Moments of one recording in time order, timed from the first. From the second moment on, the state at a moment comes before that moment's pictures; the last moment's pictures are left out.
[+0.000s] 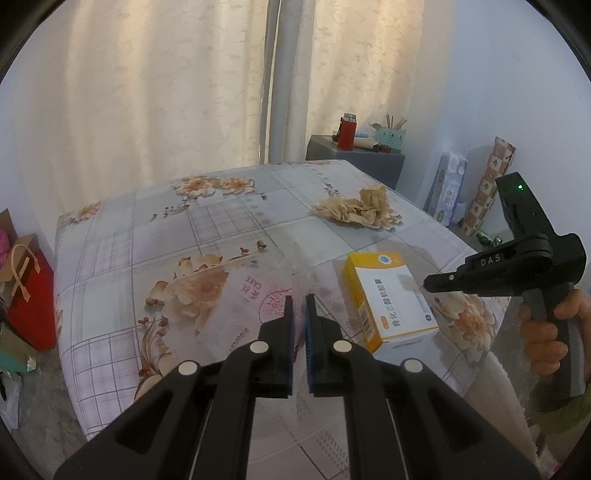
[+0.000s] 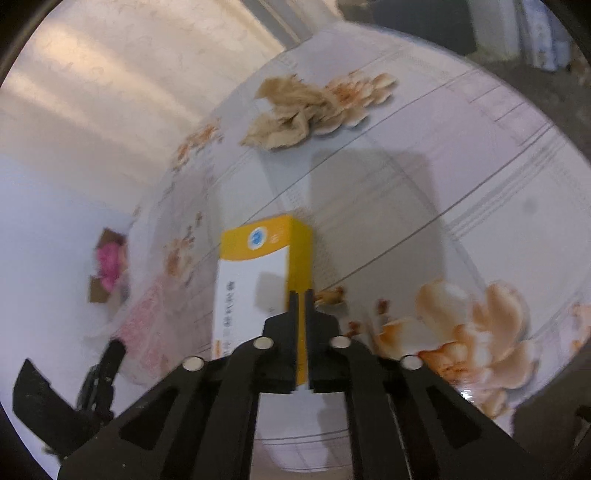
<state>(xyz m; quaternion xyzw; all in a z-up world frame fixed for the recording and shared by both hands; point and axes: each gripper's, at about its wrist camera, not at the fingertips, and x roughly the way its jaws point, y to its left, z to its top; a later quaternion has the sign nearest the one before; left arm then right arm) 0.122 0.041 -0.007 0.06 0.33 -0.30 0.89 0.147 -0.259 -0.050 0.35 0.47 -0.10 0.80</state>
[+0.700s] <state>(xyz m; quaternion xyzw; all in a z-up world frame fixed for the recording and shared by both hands) 0.131 0.047 -0.008 0.04 0.34 -0.29 0.89 0.216 -0.172 -0.052 0.11 0.53 -0.14 0.83</state>
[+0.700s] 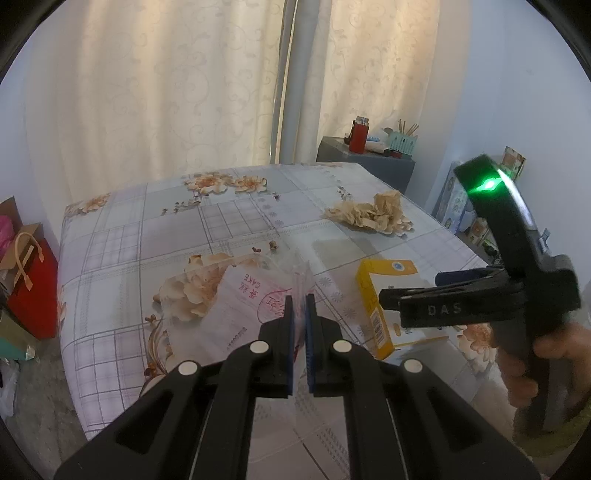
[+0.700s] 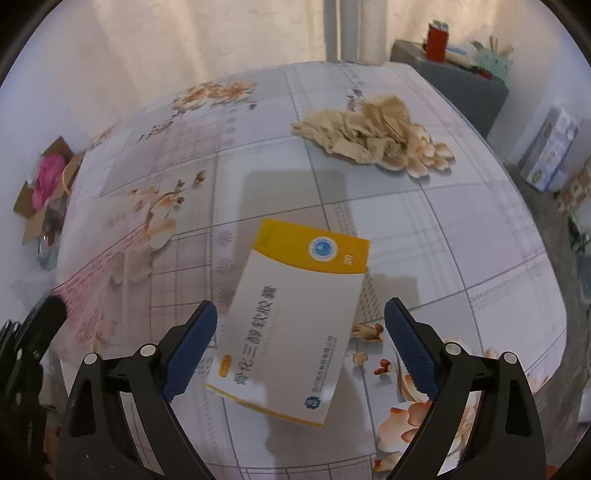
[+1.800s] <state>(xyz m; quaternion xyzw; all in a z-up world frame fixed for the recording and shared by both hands) 0.121 0.058 0.017 0.04 0.30 -0.26 0.92 0.201 -0.214 -0.063 0.07 0.52 -0.08 0.85</state>
